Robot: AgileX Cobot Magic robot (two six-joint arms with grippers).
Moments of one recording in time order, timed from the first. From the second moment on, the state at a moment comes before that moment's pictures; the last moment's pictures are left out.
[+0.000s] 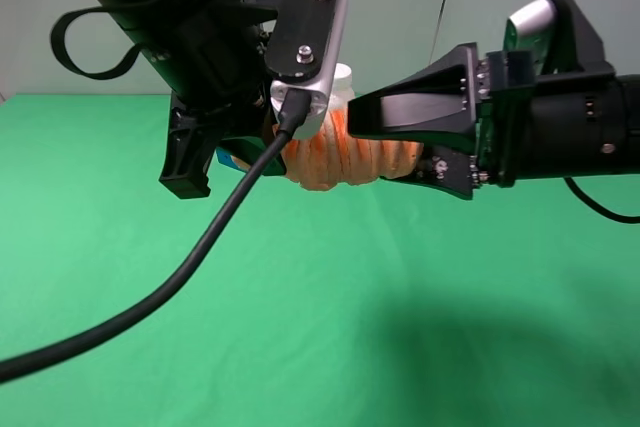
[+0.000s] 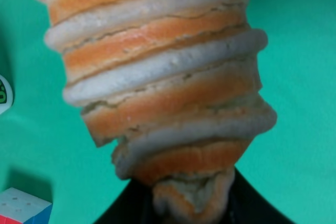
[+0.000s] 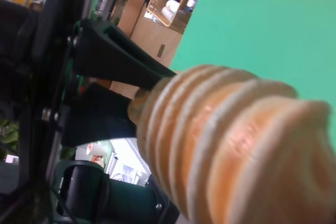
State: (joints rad) left arm -0.81 1.55 -1.30 -0.14 0.92 1.00; right arm 0.30 1.23 -0.57 1.62 0.95 -1.11
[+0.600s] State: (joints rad) left arm -0.81 1.55 -1.30 -0.14 0.92 1.00; right arm 0.34 1.33 -0.67 1.63 0.90 -1.13
